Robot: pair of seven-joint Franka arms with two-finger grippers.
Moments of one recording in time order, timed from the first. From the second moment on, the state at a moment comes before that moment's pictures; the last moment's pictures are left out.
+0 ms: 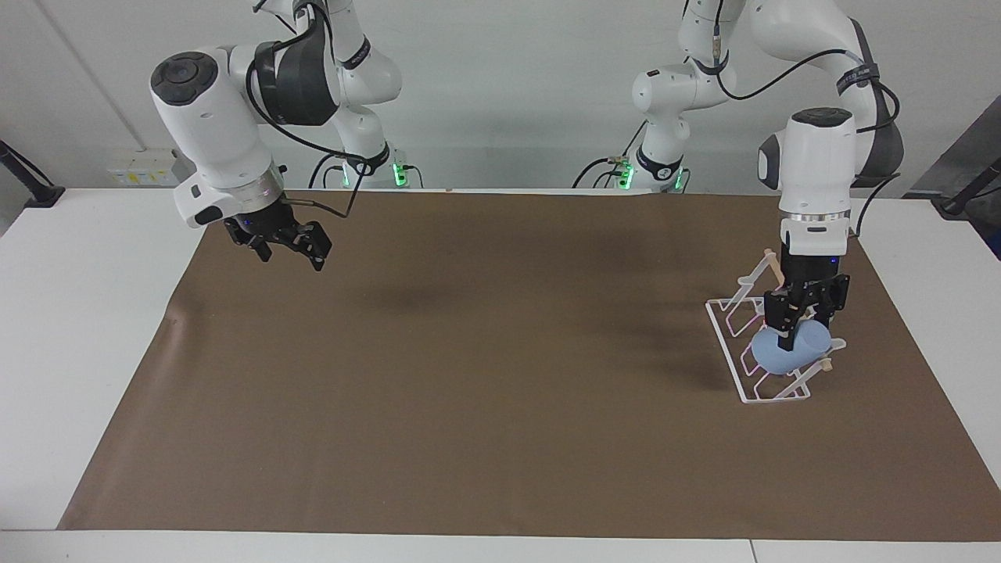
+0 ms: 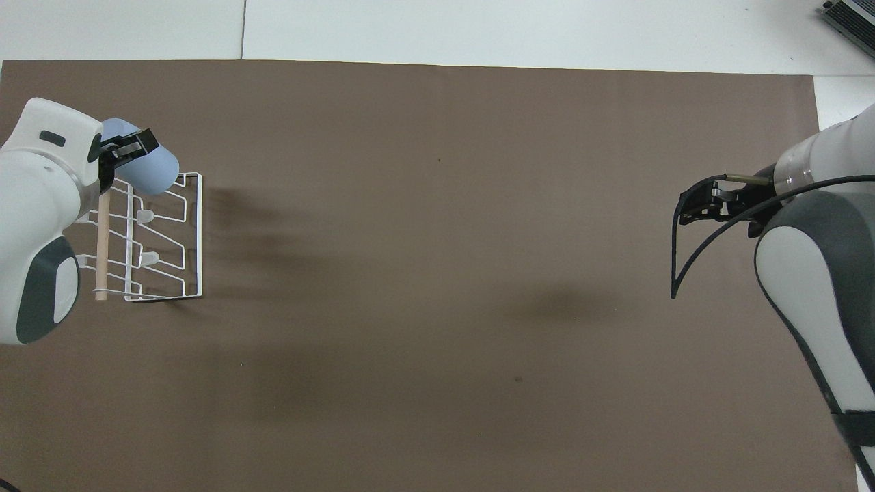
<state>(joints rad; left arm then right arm) 0.15 0.04 -0.19 -2.08 0.33 2.70 -0.59 0.10 0.06 -0.07 -1.73 0.00 1.75 0.23</state>
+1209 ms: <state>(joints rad) 0.11 0.04 -0.22 -1.95 0.32 2.27 -0.39 0.10 0.06 -0.07 -1.73 0.00 1.75 0.23</state>
